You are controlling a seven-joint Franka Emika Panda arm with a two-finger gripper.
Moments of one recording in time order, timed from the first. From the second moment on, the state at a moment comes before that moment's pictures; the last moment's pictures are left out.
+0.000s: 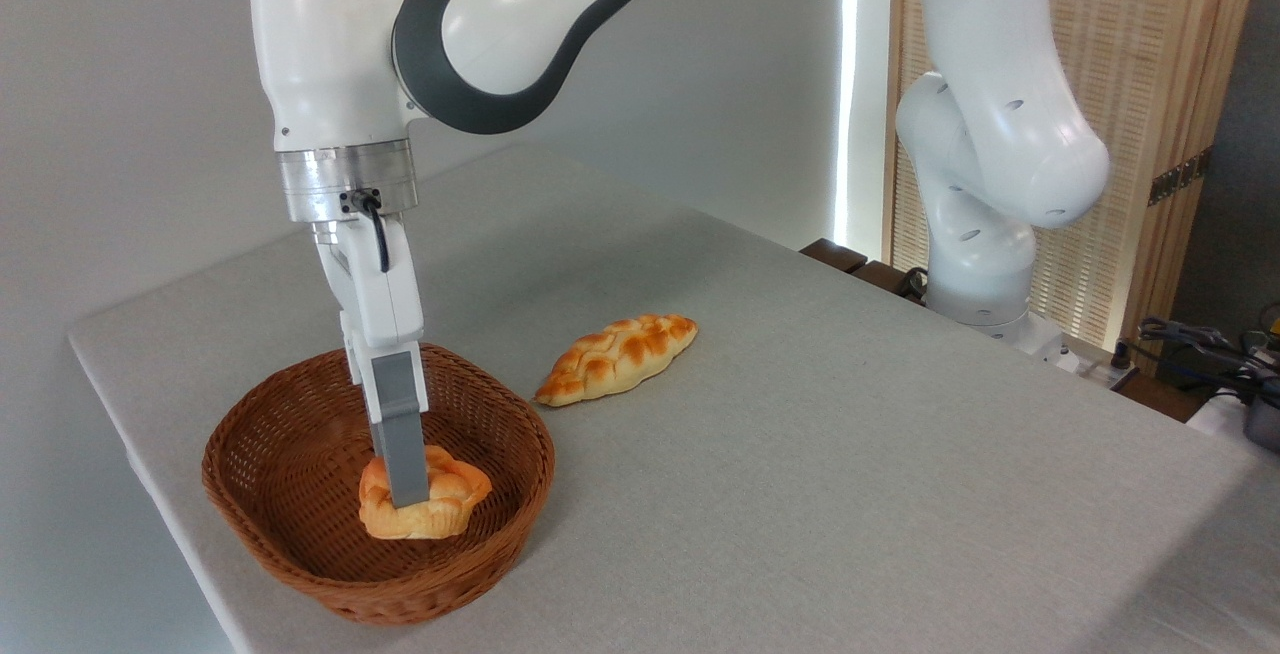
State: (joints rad) arm -0.32 0.19 0.16 -1.75 0.29 2.11 0.70
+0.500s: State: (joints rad) arm -0.33 0.20 0.15 -1.76 0.29 2.11 0.70
